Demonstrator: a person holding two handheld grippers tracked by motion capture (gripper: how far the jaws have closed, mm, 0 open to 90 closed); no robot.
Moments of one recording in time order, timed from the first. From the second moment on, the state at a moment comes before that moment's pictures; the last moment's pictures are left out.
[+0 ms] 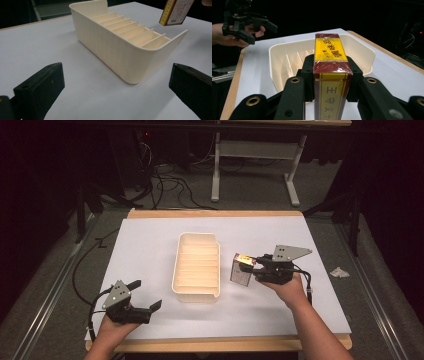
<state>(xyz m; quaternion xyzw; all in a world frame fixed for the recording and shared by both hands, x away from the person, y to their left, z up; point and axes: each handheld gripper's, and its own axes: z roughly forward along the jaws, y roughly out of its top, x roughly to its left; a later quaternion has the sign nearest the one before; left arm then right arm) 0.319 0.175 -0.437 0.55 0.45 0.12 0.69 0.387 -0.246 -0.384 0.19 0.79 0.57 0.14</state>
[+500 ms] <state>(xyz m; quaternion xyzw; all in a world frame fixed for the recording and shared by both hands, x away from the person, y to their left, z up) 0.319 0.176 -0.437 0.56 0.45 0.12 0.69 0.408 -0.229 -0.376 0.15 0.80 0.58 0.12</state>
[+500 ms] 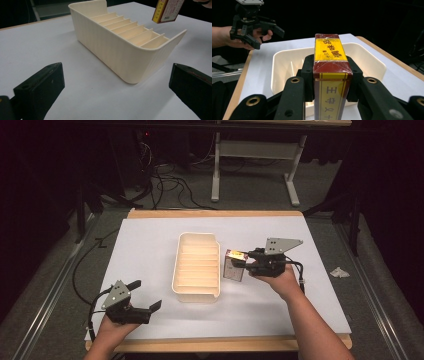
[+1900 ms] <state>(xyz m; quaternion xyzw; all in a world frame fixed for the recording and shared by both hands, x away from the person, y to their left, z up) 0.318 0.176 -0.439 0.57 0.45 0.12 0.68 0.432 -0.186 -0.379 0.09 0.82 0.56 0.08</state>
